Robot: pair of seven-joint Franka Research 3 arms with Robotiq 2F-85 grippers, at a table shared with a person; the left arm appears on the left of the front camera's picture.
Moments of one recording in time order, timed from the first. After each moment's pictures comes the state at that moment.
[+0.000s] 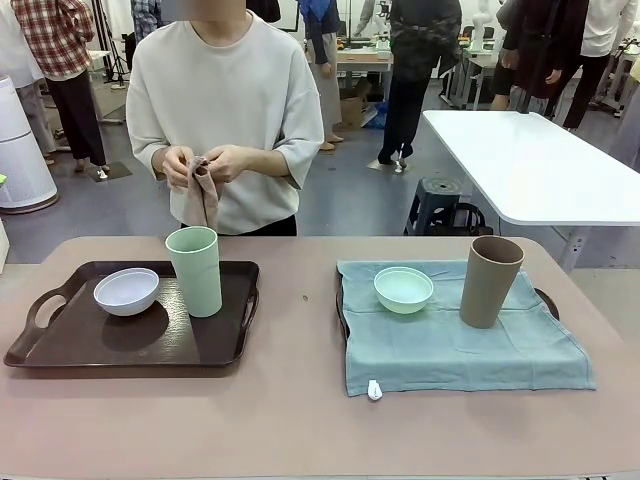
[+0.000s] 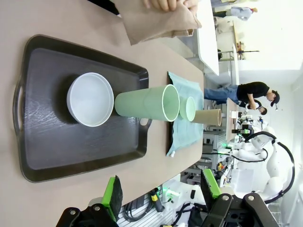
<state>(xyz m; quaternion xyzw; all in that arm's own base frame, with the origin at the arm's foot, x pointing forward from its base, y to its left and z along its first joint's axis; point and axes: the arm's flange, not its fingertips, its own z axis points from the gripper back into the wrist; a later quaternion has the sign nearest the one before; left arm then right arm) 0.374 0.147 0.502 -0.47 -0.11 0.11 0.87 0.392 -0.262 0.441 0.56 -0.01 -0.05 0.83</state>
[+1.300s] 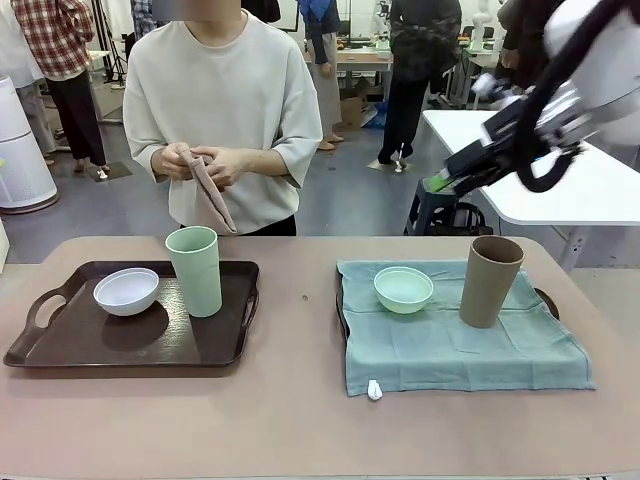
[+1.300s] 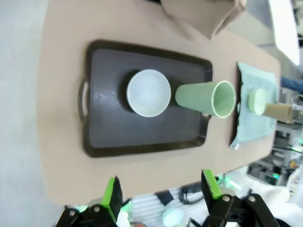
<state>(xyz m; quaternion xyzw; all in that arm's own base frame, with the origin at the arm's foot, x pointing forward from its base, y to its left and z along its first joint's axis) 0.413 0.111 0.593 -0.24 -0.05 0.09 0.97 0.497 0.095 0.489 0.29 -0.23 0.28 0.89</state>
